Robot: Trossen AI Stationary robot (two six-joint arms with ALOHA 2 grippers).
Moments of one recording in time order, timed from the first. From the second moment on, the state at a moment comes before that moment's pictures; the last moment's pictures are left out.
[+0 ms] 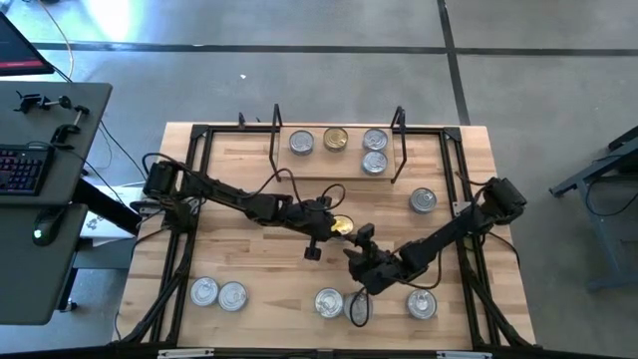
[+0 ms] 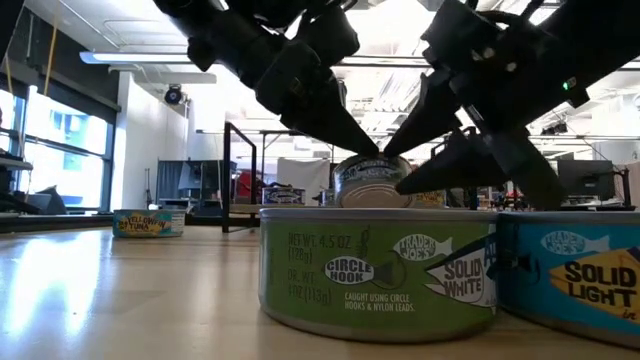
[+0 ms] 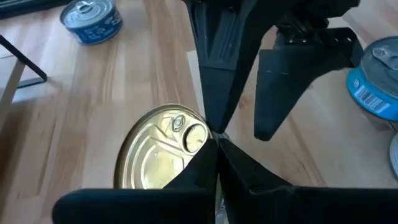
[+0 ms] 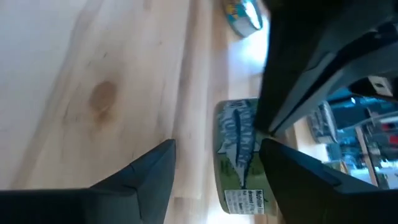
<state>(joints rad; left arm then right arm) -0.11 1.83 1.09 0.09 -0.01 0.16 0.52 1.80 0.88 0.03 0.90 -0.23</state>
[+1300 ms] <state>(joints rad) -0.14 1.78 1.09 -0.04 -0.01 0.06 0.44 1.79 0.88 0.07 0.70 -0.02</state>
